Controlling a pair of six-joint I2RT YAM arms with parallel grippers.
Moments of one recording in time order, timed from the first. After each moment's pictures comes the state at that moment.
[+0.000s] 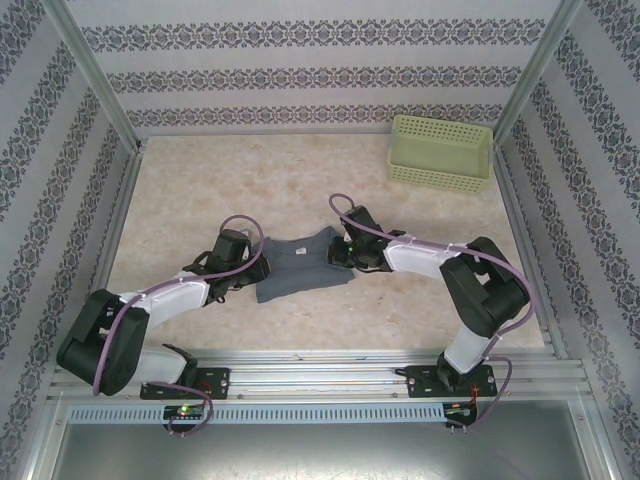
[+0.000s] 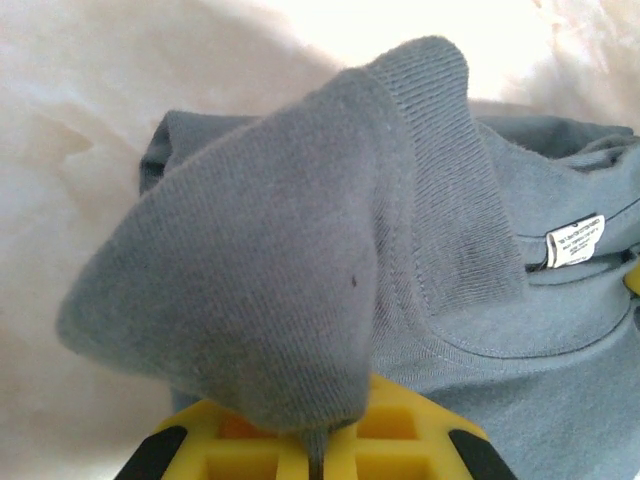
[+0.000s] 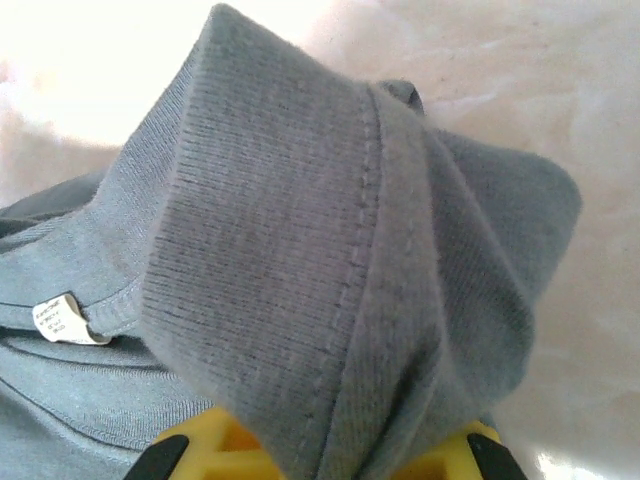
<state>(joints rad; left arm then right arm) -0.40 1.34 0.53 -0.04 0.15 -0.69 0.60 1.72 0.91 -0.15 -0.20 0.73</state>
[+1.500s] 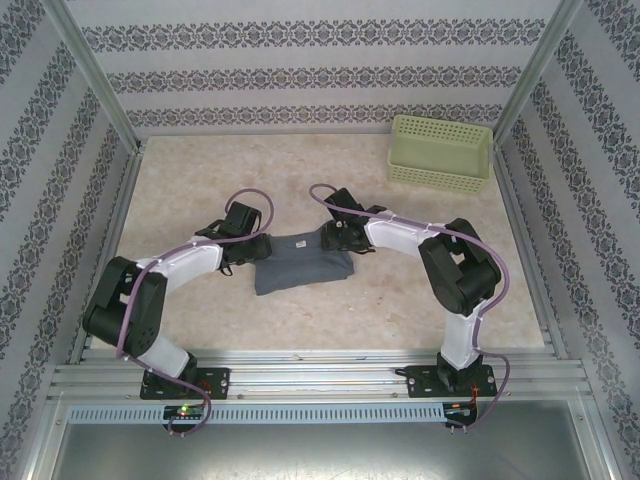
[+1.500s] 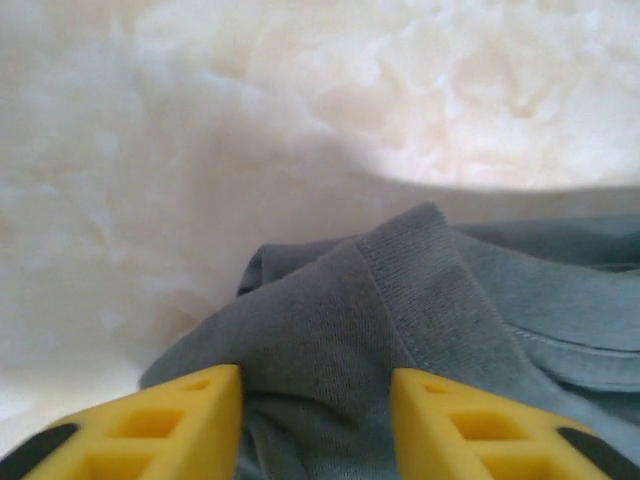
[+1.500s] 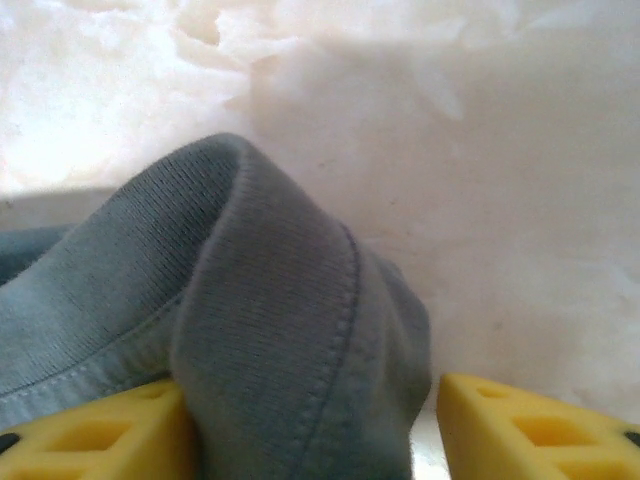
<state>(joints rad) -0.36 1.53 0.85 -0.32 -0.02 -0.59 0.60 1.90 1.22 -0.45 0.06 0.53</state>
